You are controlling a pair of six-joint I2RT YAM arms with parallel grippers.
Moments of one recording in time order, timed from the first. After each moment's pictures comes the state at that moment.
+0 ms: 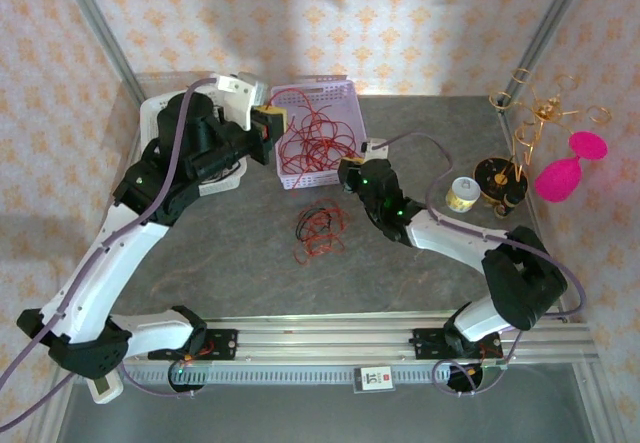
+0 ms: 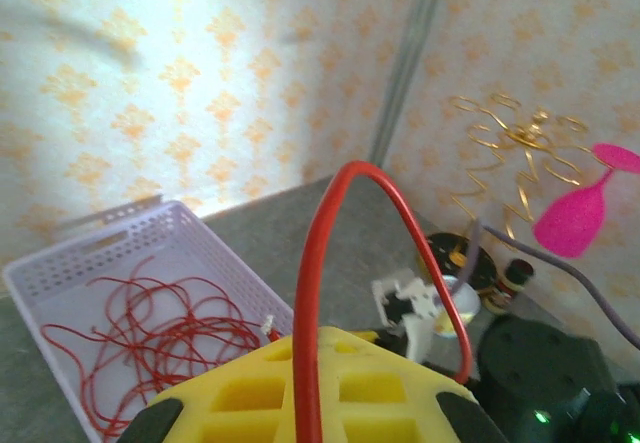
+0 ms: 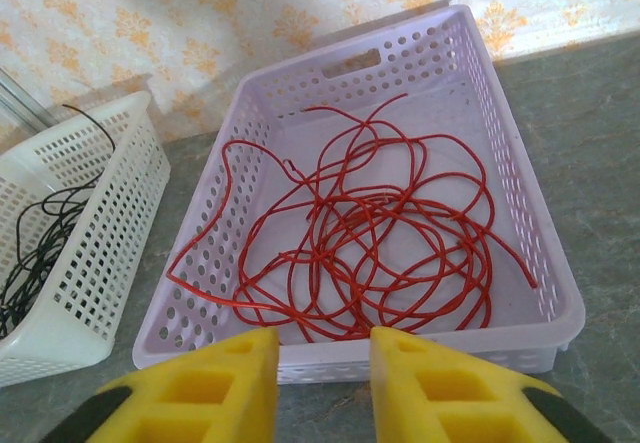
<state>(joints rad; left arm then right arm) -0.52 1.22 1.60 -0.59 0.09 -0.16 0.67 1.48 0.84 0.31 0.29 0.50</state>
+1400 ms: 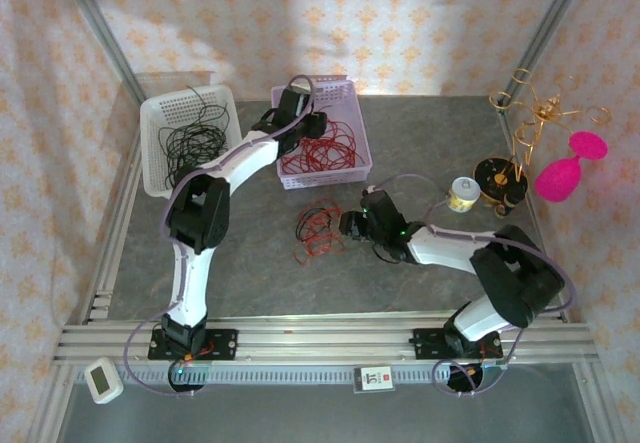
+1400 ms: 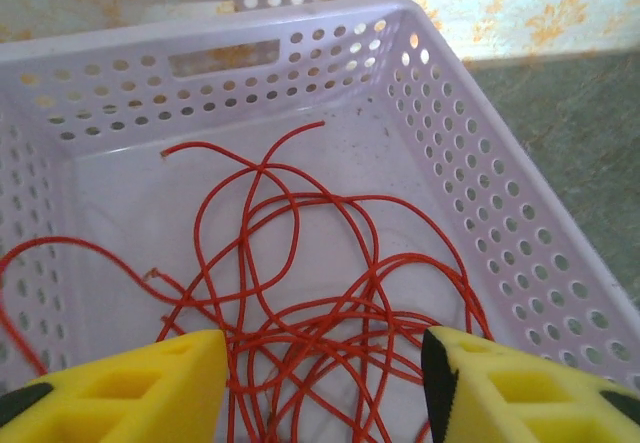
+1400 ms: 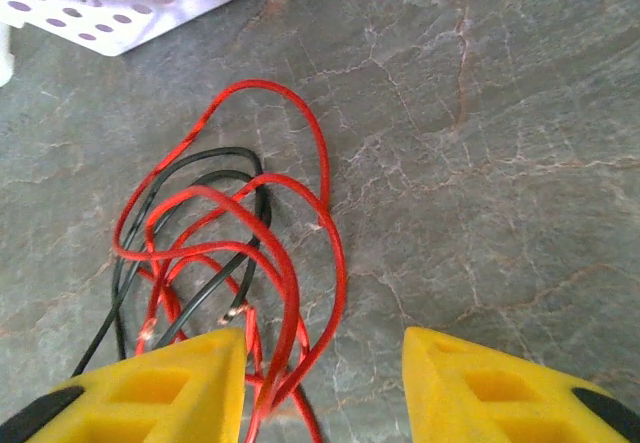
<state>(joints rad) -0.39 2.12 1.76 -0.23 -0.11 -0.25 0.67 1.51 0.64 0.11 -0.02 0.75</state>
